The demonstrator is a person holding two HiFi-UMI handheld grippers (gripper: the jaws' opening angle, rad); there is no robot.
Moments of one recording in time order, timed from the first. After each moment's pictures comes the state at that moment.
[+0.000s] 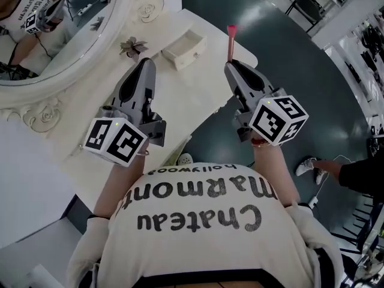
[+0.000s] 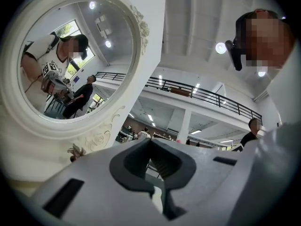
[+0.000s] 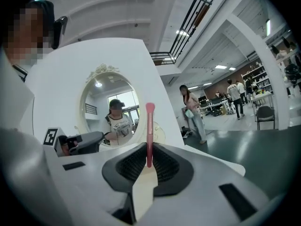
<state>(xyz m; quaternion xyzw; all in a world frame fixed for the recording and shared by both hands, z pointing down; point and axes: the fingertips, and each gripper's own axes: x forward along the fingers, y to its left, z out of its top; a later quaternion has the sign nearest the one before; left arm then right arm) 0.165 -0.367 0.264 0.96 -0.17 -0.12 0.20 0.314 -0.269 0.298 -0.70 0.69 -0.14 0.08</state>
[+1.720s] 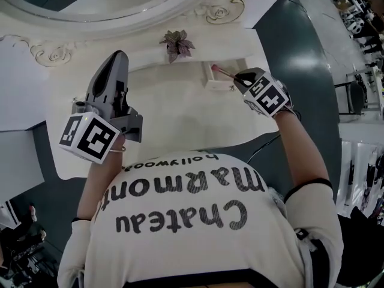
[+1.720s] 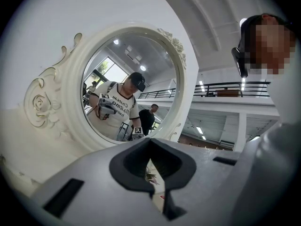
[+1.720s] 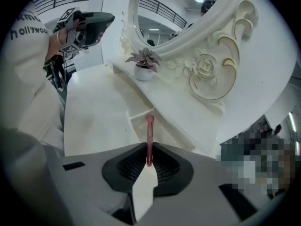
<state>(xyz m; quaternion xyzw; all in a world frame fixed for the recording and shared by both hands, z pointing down) 0.066 -0.472 0.286 0.84 -0.47 -0.15 0.21 0.355 -0.454 0.490 -0.28 0.80 -0.08 -0.52</state>
